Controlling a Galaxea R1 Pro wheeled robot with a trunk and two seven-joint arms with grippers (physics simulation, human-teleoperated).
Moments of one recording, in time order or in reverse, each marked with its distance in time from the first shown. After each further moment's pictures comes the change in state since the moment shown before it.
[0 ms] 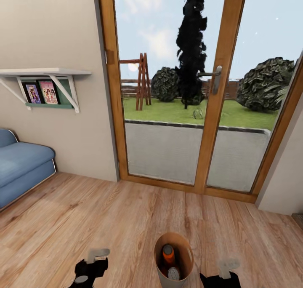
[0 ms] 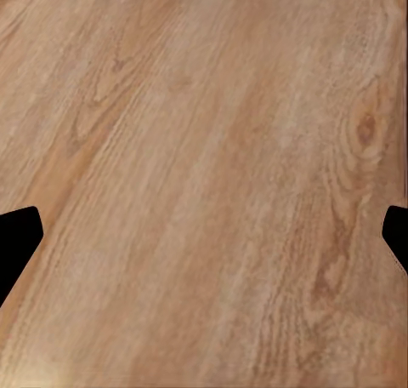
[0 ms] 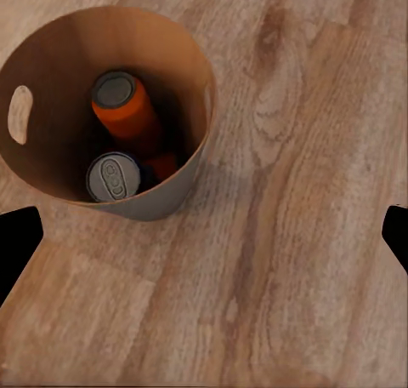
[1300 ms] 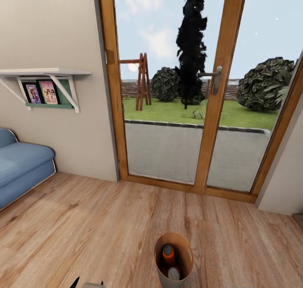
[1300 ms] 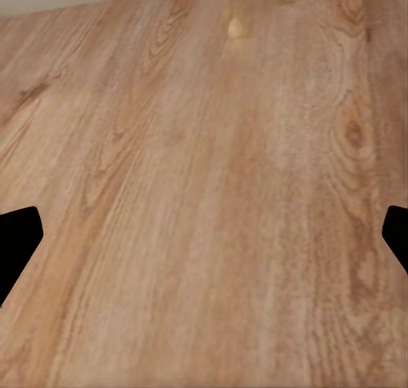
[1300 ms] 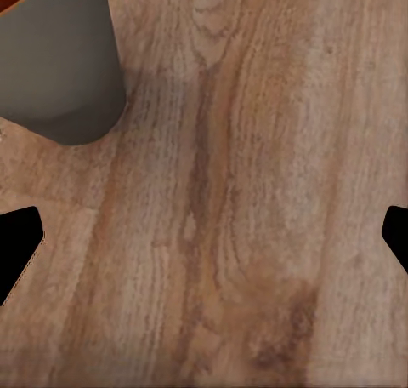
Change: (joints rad) left arm 0.108 -0.028 -0.263 0.259 -0.142 -0.517 -0.005; right arm 0.007 -0.056 -0.244 0.484 -0.025 -0.434 -0.007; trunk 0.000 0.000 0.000
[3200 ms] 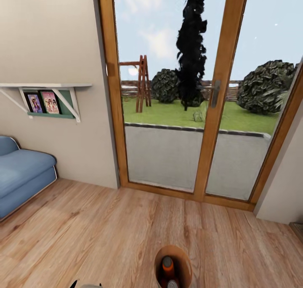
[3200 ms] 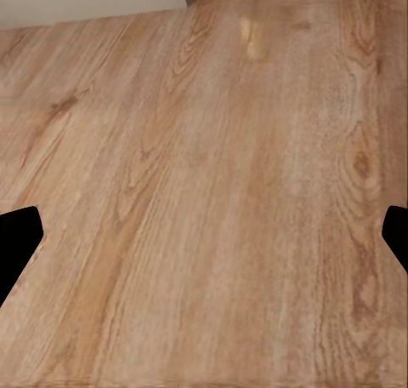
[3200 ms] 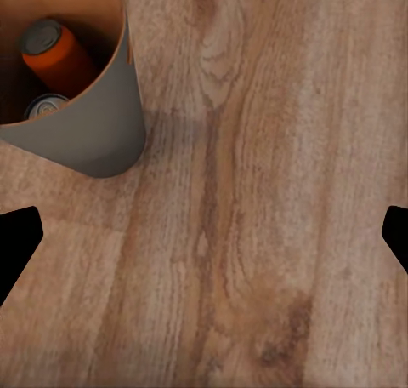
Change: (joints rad) left arm 0.000 -0.013 0.004 0.033 0.033 0.004 -0.003; right arm 0.000 -0.021 -0.003 0.137 -0.052 -0.158 -0.004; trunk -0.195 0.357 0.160
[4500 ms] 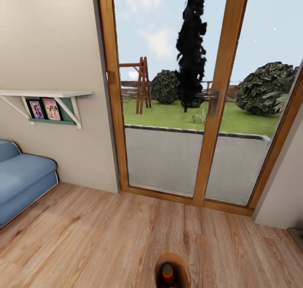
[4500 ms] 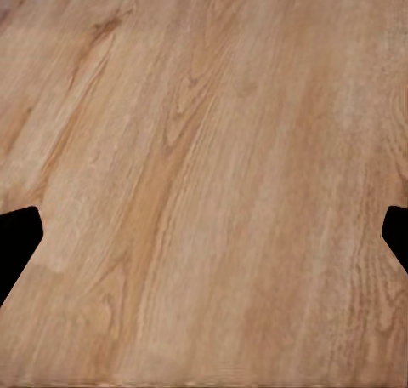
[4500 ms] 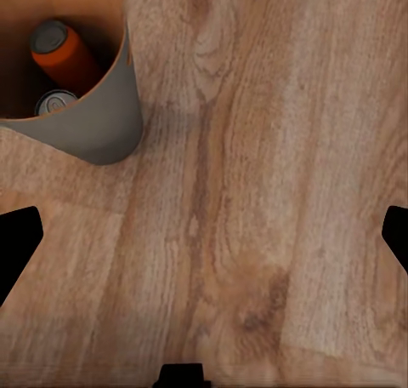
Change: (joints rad) left arm 0.014 -0.027 0.001 0.230 0.205 0.000 -0.160; right arm 0.000 -0.043 0.000 0.110 0.000 -0.065 0.000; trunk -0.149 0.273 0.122
